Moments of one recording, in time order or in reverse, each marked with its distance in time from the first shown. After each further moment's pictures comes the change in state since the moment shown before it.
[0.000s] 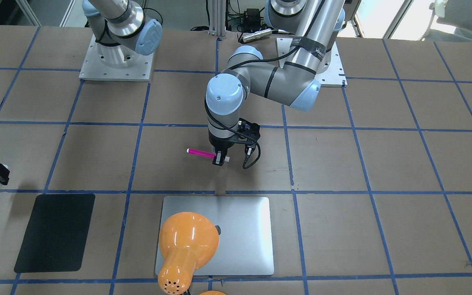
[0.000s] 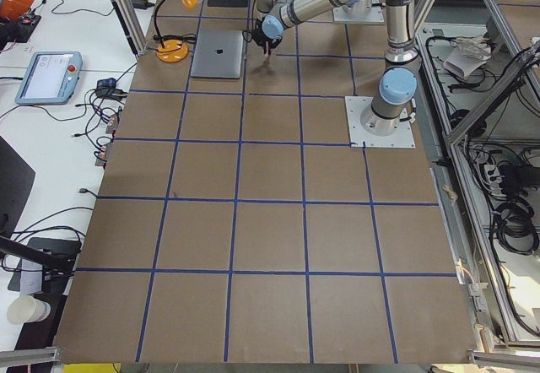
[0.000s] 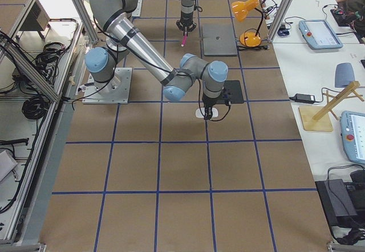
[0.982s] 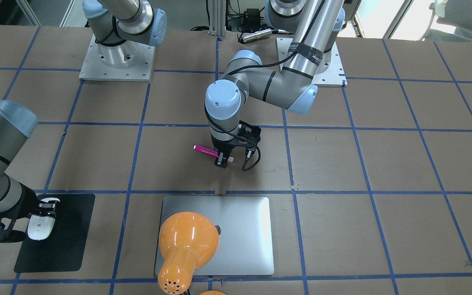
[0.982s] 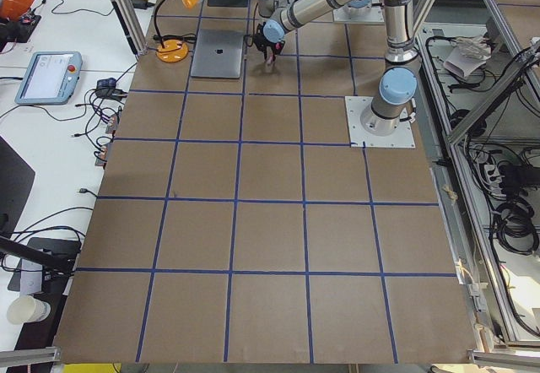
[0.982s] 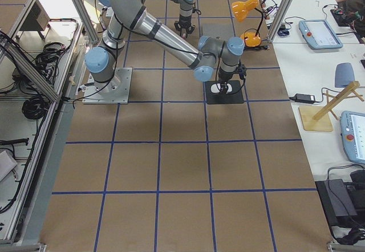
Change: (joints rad) left arm 0.001 -0.020 -0.013 0.005 0.032 0.043; right arm 0.233 0.134 -0.131 0.016 0.037 0.211
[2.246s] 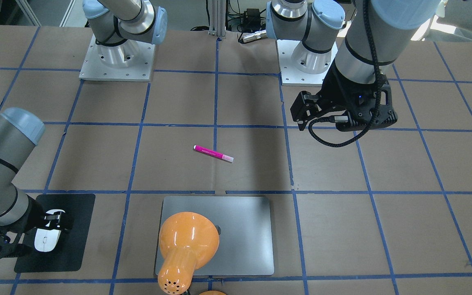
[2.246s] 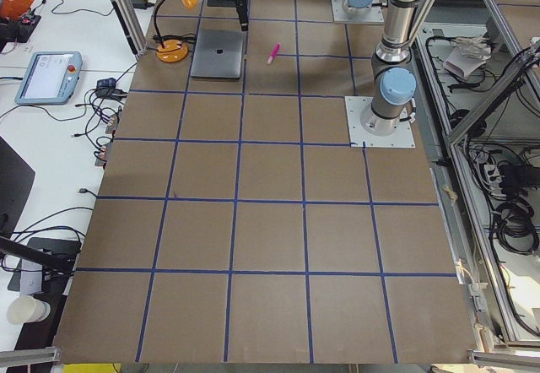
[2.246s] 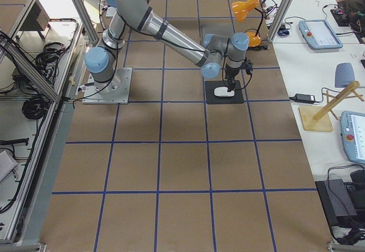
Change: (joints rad) left arm 0.387 0.264 0.533 -0.771 -0.026 1.592; right arm 0.082 -0.001 -0.095 0.037 -0.001 0.032
